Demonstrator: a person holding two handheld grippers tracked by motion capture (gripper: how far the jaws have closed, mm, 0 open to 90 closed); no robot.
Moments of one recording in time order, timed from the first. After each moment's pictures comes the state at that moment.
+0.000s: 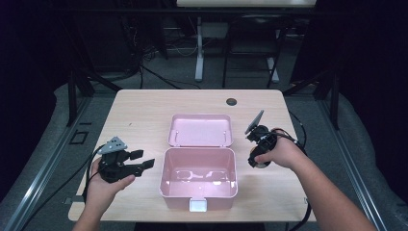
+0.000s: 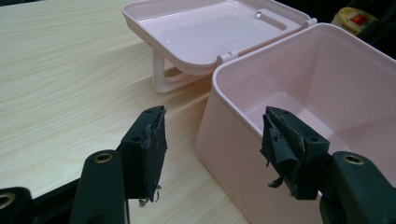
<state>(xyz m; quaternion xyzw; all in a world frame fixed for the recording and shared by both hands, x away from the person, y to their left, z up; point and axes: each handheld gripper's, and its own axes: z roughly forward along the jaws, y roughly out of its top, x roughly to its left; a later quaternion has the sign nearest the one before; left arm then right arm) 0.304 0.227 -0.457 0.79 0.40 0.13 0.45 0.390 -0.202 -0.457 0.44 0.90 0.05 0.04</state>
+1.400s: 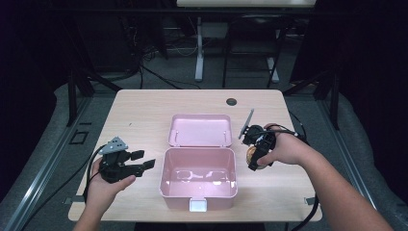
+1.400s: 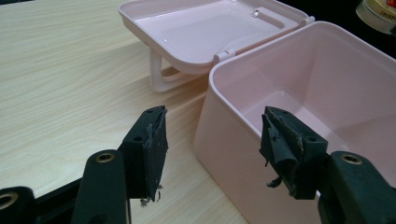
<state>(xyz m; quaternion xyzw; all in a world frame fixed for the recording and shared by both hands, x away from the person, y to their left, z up) 0.303 0.225 -0.457 0.79 0.40 0.12 0.45 0.367 -0.182 -0.418 0.29 0.96 0.04 0.04</state>
